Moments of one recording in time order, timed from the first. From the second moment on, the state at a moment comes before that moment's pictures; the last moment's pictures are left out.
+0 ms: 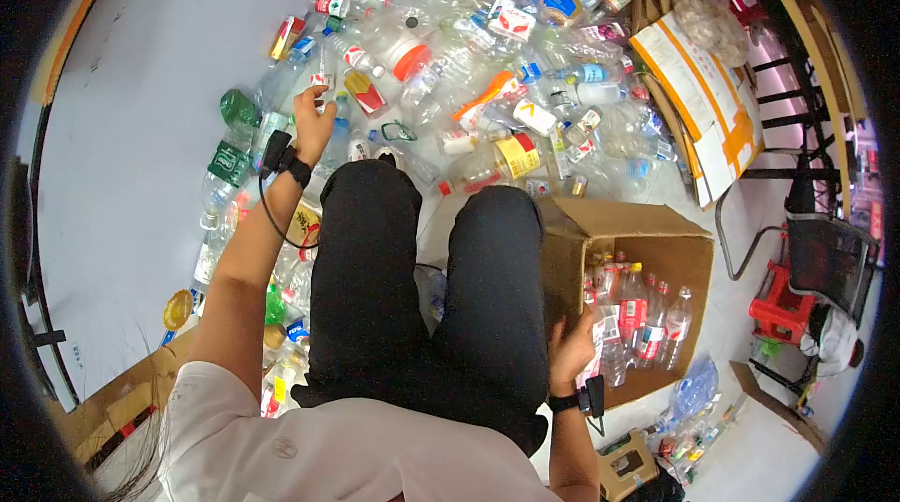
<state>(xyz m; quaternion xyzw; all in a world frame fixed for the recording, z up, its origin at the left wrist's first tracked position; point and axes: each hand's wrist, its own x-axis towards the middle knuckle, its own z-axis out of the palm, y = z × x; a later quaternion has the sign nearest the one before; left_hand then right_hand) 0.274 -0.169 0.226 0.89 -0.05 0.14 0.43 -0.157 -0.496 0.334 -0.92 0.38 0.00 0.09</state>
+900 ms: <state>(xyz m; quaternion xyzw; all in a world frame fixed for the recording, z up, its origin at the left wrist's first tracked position) 0.402 -0.217 0.085 0.91 -0.14 0.13 0.36 -0.151 -0.511 0.346 -0.85 0.48 0.09 0.20</state>
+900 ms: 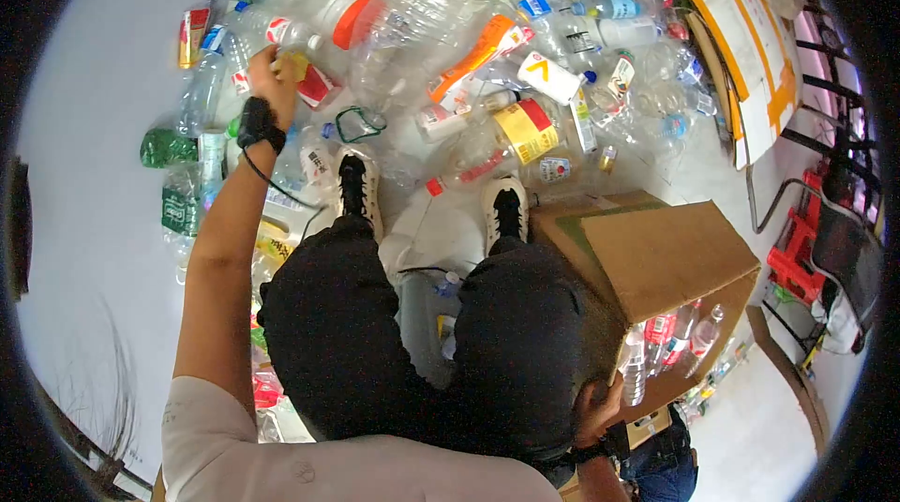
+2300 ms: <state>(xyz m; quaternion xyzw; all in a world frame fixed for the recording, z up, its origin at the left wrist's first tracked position) 0.280 -0.288 0.032 0.80 -0.48 -0.36 0.05 -0.143 -0.505 0.344 -0.91 0.40 -0.01 0.13</state>
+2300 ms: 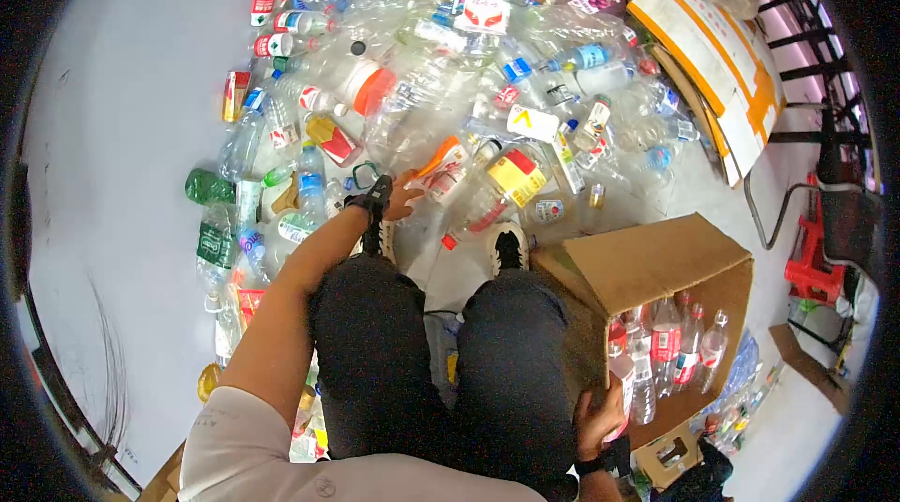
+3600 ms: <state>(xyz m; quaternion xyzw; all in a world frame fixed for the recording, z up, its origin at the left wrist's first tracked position) 0.141 -0.357 0.468 0.71 -0.46 -0.16 0.51 -0.153 -0.497 0.373 -0.85 0.37 -0.22 0.29</state>
